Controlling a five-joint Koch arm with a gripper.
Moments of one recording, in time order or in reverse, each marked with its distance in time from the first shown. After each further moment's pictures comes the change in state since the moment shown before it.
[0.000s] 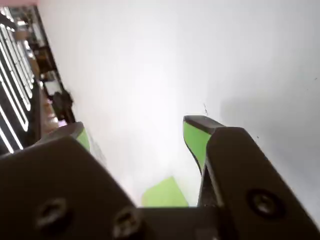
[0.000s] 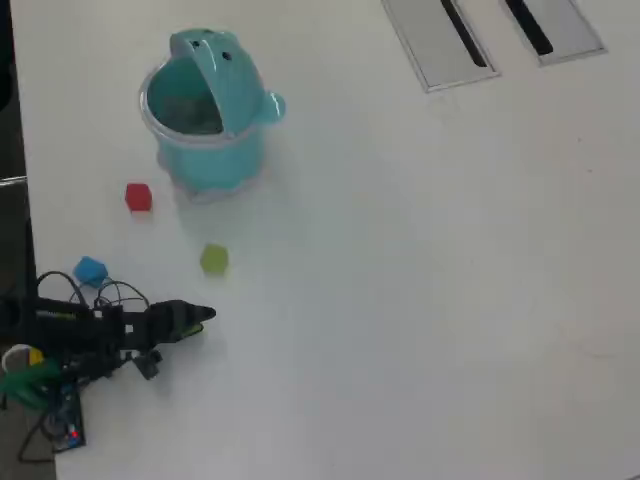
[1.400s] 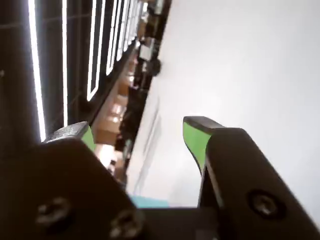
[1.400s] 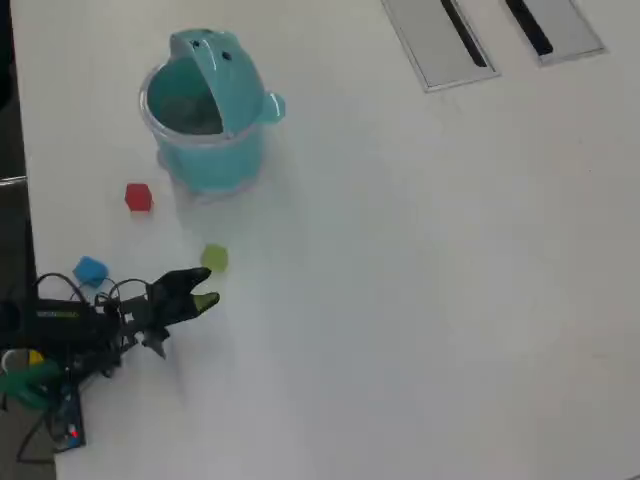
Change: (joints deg) arm -5.8 0.0 -6.2 -26.8 -20.0
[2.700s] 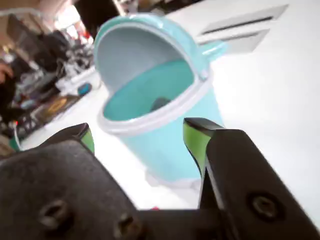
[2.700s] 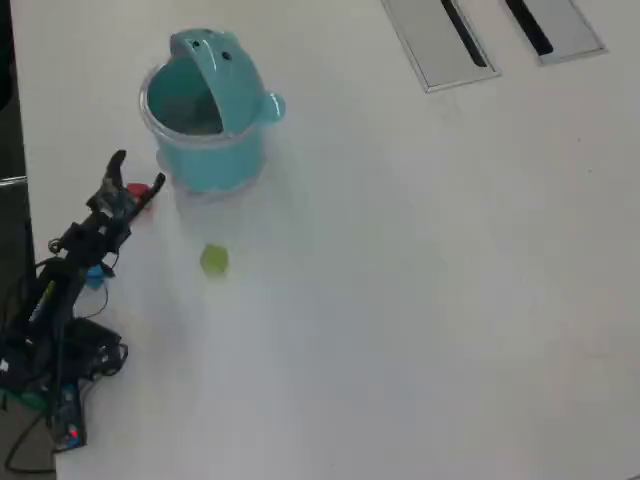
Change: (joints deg) arm -47.2 0.1 -55.2 62.4 -49.2
